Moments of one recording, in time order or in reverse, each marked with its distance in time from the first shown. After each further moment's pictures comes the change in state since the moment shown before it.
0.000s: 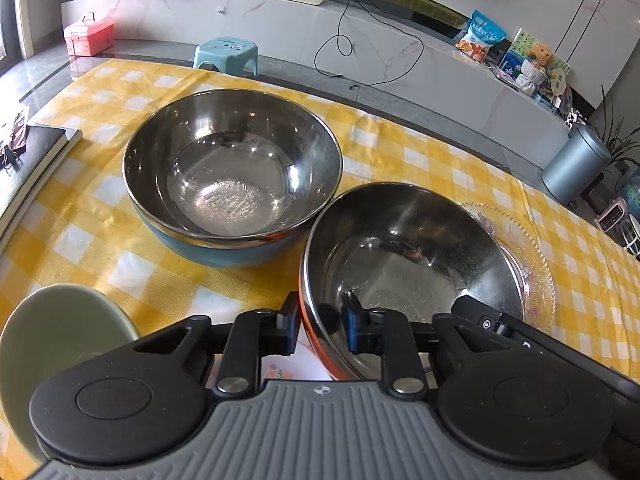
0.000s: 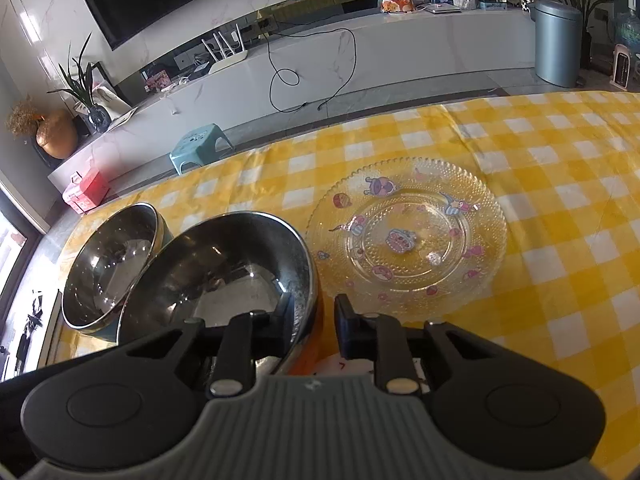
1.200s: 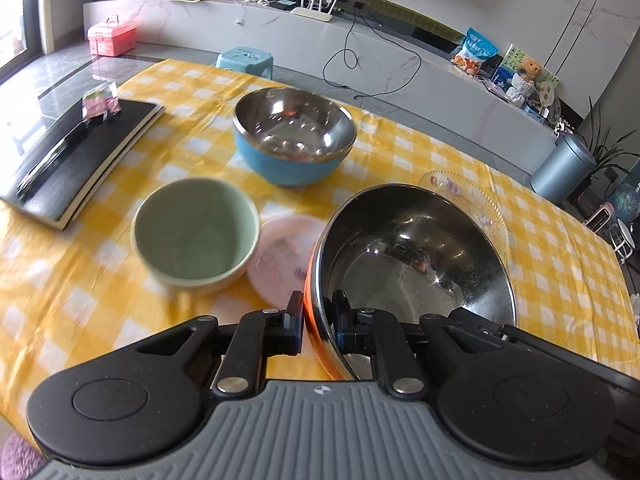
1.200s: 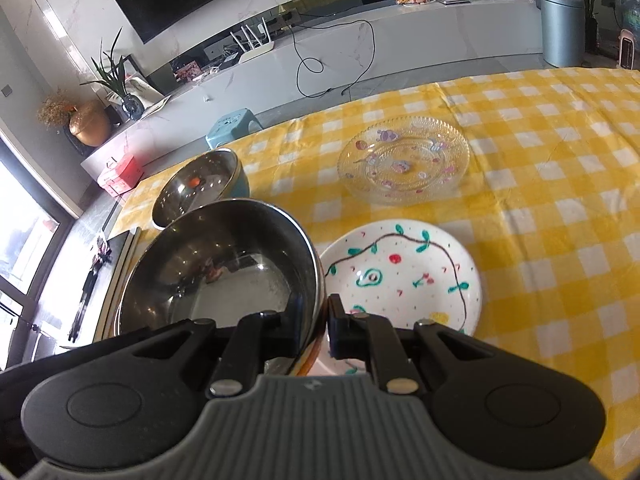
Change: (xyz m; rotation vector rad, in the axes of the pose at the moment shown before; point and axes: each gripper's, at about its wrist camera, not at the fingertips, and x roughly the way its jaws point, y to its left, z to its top) left arm -0.117 0.024 -0.069 -0.036 -0.030 -0.003; right arm -0.113 0.004 -0.064 0.002 0.044 0.084
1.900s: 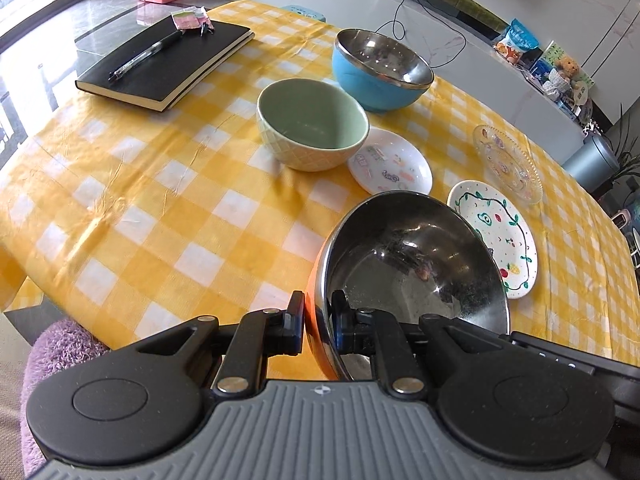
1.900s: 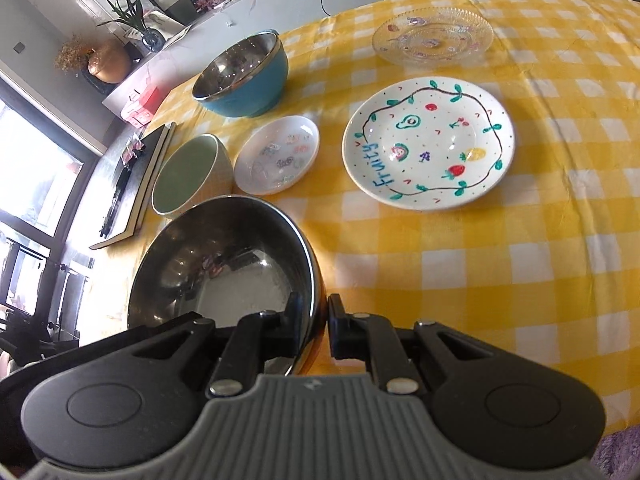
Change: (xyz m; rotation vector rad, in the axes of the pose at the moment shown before) left arm -0.034 0.061 -0.064 -0.113 0.095 0.039; right arm -0.012 0.012 -0.074 0.005 0.227 0.082
